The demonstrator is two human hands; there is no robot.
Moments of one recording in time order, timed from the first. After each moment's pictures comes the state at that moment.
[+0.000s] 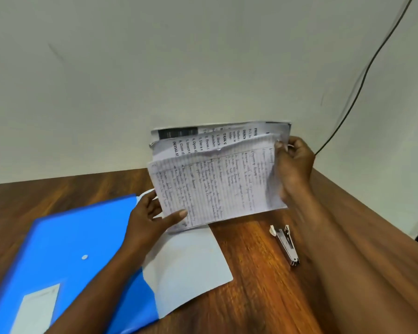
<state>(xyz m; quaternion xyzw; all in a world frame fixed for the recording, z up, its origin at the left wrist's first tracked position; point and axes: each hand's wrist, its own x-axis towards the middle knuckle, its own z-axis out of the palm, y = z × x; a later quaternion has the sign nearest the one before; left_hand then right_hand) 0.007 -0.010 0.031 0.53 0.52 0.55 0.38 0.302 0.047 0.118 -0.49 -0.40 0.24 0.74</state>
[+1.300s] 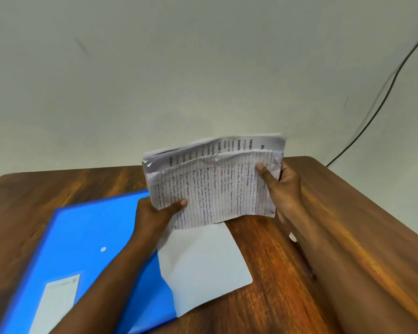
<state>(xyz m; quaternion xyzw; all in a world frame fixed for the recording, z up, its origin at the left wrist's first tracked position) -0.016 0.016 0.016 0.43 0.44 0.64 0.46 0.262 0.058 0.062 -0.45 -0.51 0.33 0.65</state>
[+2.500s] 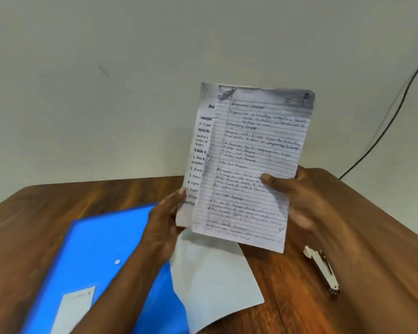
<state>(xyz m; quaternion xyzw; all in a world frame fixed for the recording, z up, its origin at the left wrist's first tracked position) -0.010 -0.001 0.065 0.36 0.33 0.63 0.60 0.256 0.020 0.122 -0.31 -0.51 0.55 0.58</state>
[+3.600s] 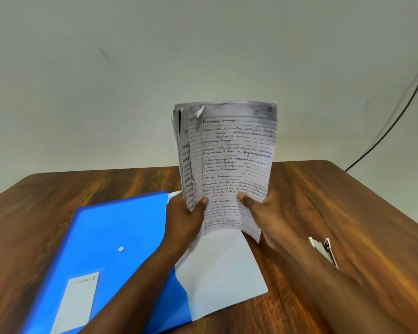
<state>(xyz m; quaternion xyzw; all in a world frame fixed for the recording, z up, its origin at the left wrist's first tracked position) 0.011 0.012 0.028 0.51 0.51 0.62 0.31 0.197 0.032 0.043 -0.43 -0.51 0.46 0.59</state>
